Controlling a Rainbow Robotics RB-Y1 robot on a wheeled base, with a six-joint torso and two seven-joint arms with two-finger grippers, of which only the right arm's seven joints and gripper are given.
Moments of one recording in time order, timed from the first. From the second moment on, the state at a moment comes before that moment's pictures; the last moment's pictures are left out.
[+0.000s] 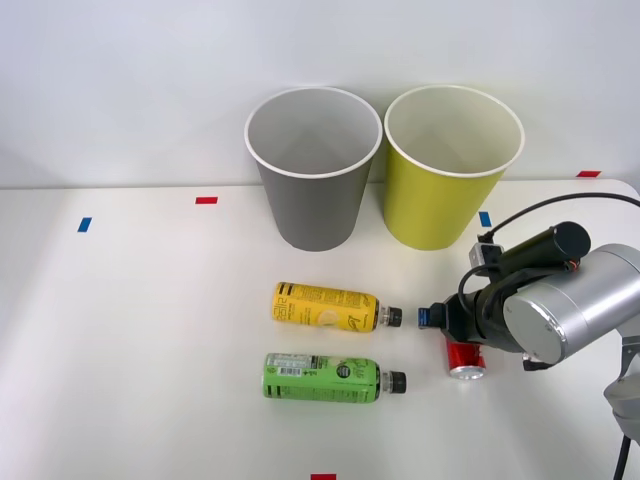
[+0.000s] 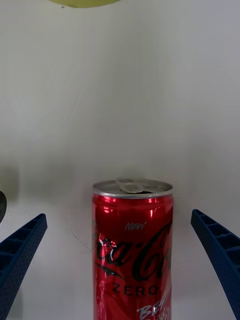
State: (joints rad) arm -0.21 -0.47 0.27 -1.99 -0.42 1.51 1.04
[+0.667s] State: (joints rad) arm -0.21 -0.44 0.29 -1.96 -0.36 1.51 1.03
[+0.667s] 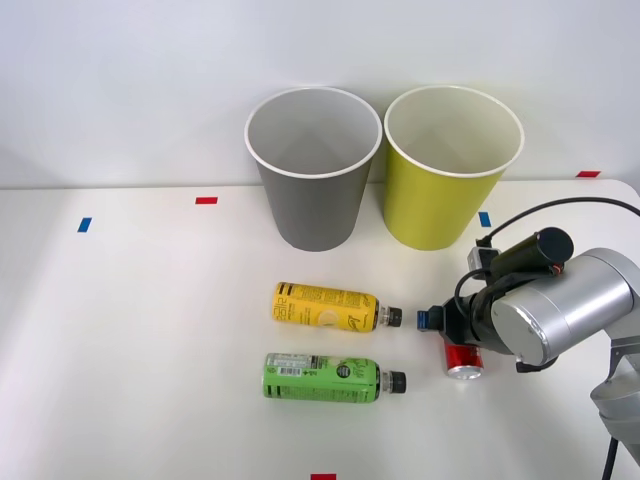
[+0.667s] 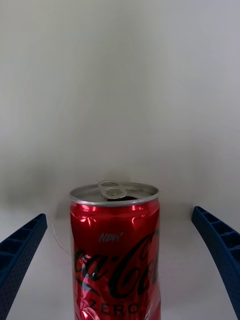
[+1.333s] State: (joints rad) arm -0.21 -0.41 0.29 -1.95 -0.32 1.51 1.04
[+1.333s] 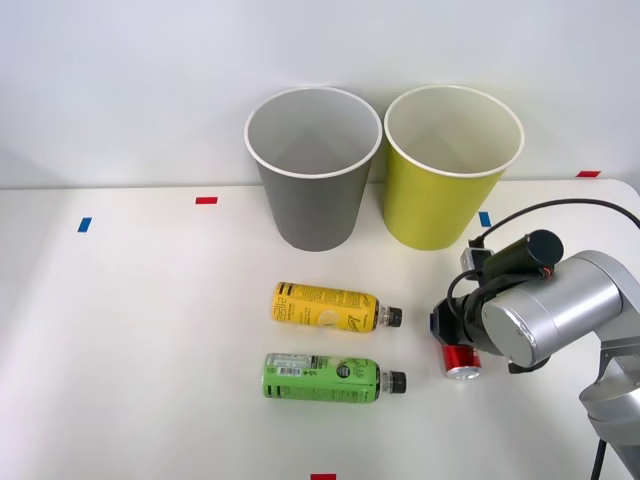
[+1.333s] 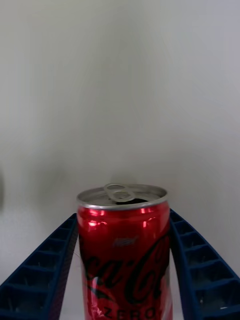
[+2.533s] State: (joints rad) arm -0.21 -0.41 0.15 -2.04 -0.58 1.34 1.64
